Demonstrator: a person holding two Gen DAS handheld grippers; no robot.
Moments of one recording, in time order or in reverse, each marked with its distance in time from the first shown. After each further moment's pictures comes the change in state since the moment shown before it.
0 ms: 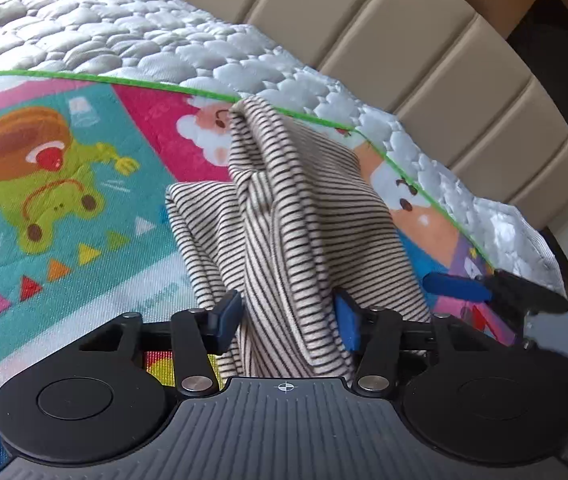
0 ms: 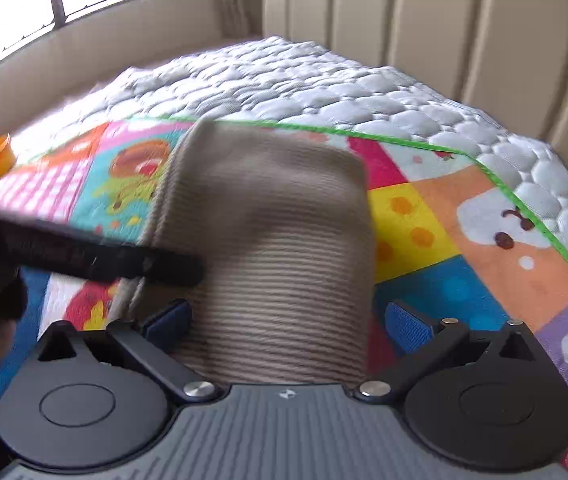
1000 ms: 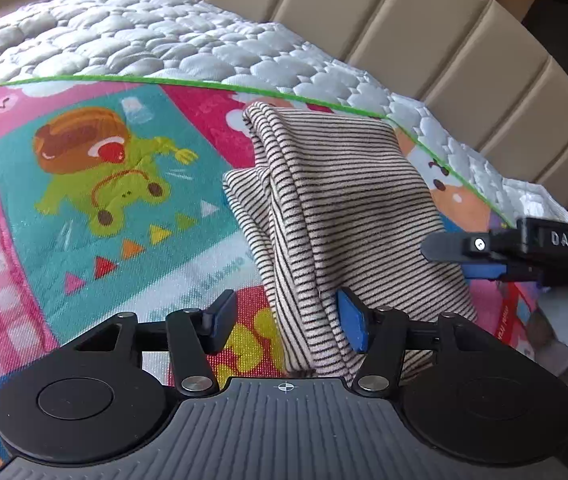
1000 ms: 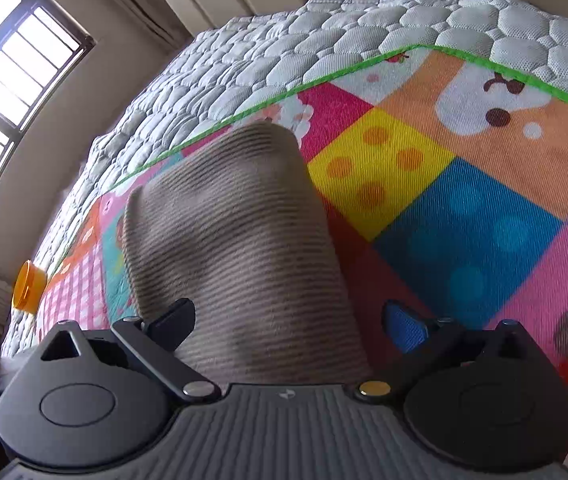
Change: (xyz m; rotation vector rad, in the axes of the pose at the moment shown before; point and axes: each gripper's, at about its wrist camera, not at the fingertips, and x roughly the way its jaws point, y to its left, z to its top) left arm -0.025 0.019 -0.012 0.025 0.030 0.107; right arm 0.017 -0.030 -0.003 0.364 0.176 0.154
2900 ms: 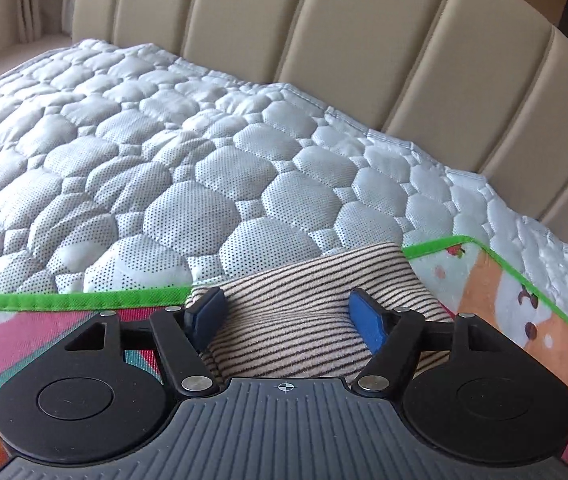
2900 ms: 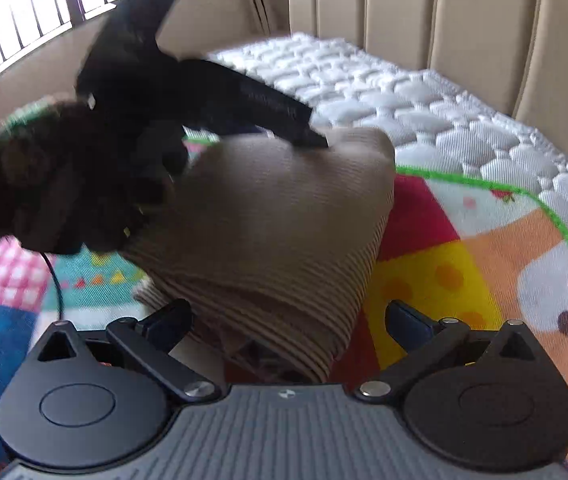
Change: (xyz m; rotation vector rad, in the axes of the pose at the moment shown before) left arm 0.133 0.028 0.185 0.107 -0.078 0.064; right arm 0.071 0.051 0.043 -0.534 -0.062 -0.194
